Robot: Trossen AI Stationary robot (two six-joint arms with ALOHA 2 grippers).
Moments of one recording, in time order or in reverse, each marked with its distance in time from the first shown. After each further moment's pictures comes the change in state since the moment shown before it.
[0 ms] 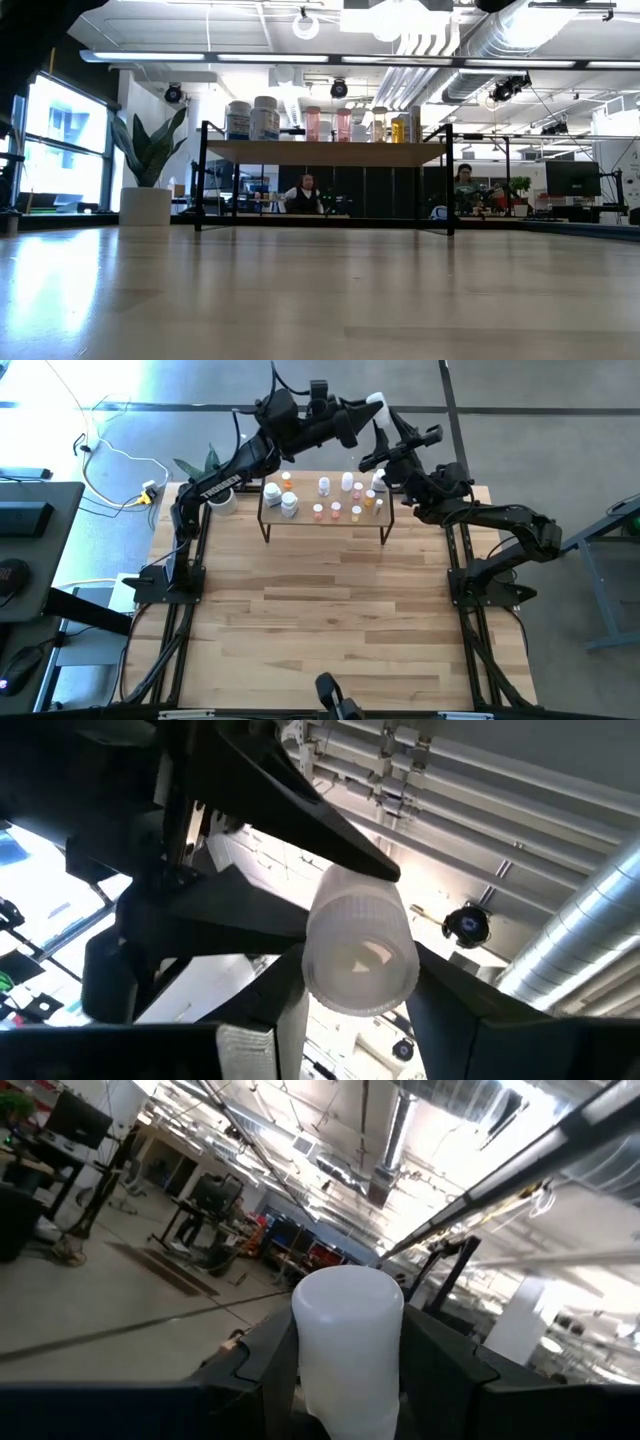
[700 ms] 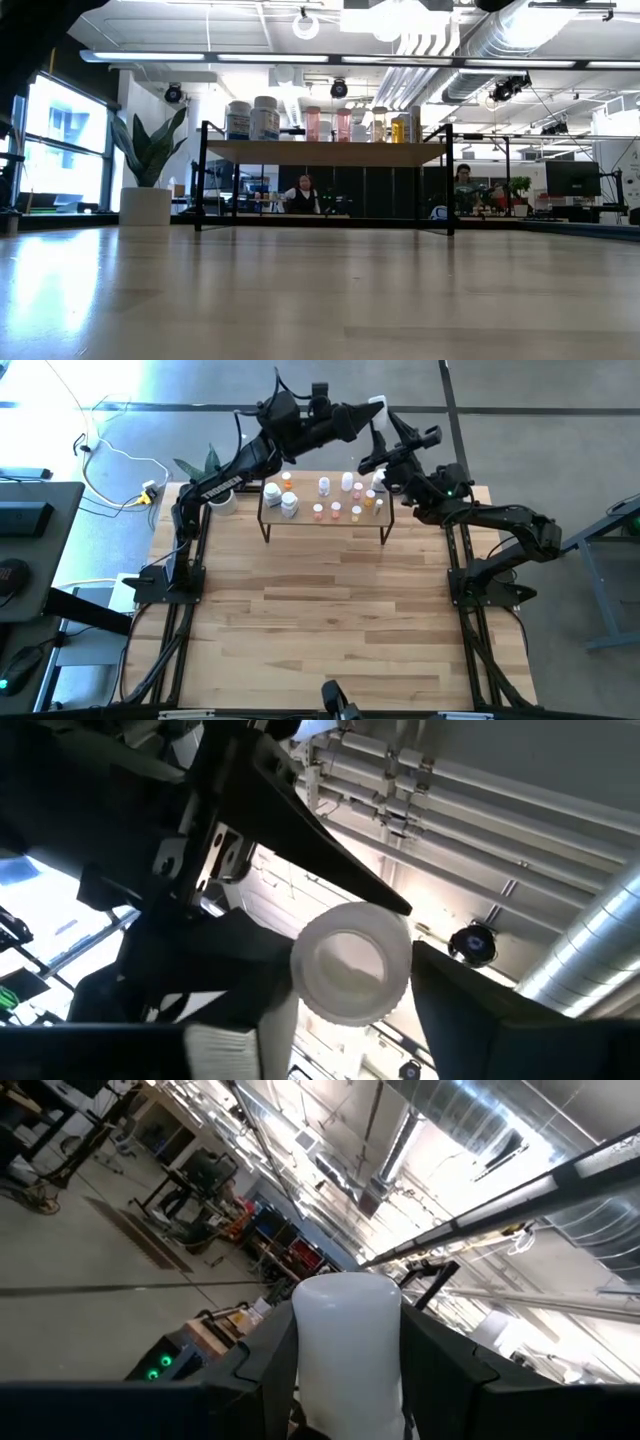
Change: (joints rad) left arm -0.011 0.002 0.000 0.002 -0.009 -0.193; right arm -0.002 0.001 0.000 0.010 -0.045 -0.004
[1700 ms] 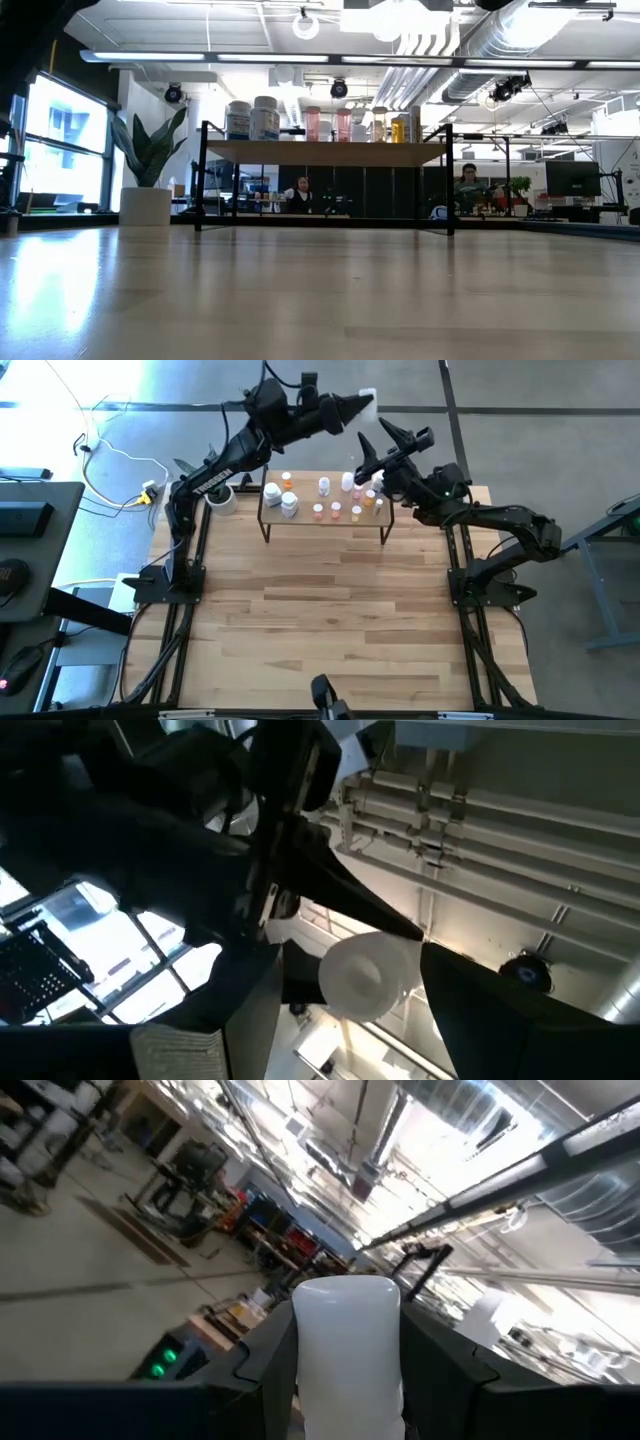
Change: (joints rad) left arm 0.058 -0.042 0.000 -0.051 0.104 0.029; right arm 0.008 0.000 0.000 -0.049 -0.118 0.075
